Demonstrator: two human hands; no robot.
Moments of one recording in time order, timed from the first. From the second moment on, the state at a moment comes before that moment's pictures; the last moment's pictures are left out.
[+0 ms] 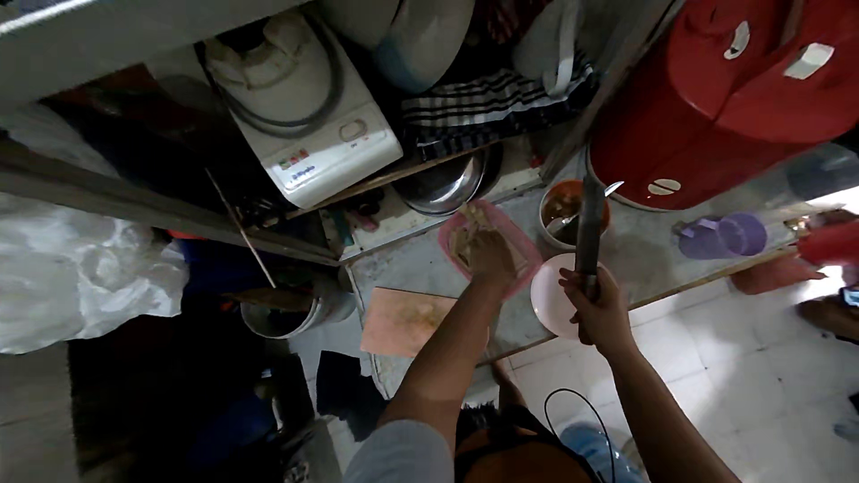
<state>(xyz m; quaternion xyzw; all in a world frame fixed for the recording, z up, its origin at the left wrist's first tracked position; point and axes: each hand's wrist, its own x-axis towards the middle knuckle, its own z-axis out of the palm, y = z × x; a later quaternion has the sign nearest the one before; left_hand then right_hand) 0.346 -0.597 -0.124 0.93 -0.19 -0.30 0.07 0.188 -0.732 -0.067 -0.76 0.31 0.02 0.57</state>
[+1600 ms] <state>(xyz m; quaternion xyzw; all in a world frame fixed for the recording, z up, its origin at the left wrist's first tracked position) 0.230 -0.334 -0.144 0.77 0.28 -0.23 0.52 0.137 -0.589 -0.087 -0.83 0.08 0.33 0.44</state>
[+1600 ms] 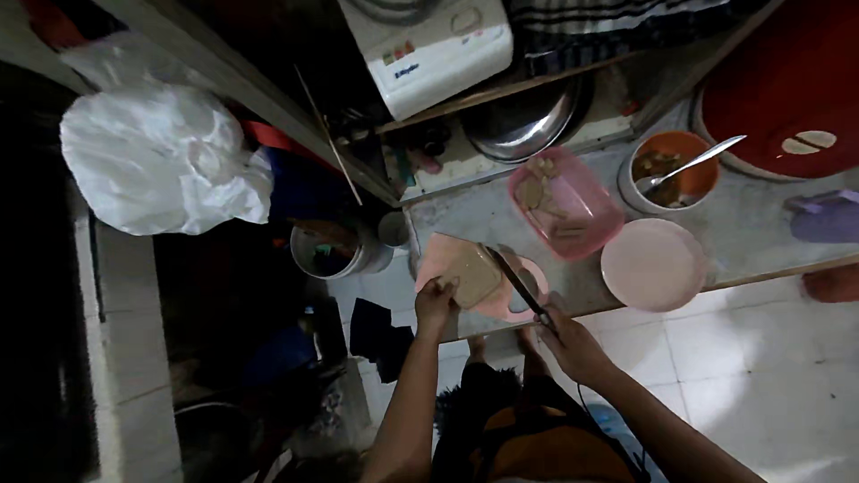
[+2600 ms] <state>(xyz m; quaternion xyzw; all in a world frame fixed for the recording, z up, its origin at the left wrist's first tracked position) 0.234 -0.341 -0.136 0.94 -0.05 -0.25 0.21 0.149 -0.500 -0.102 -0.91 0.10 0.33 0.22</state>
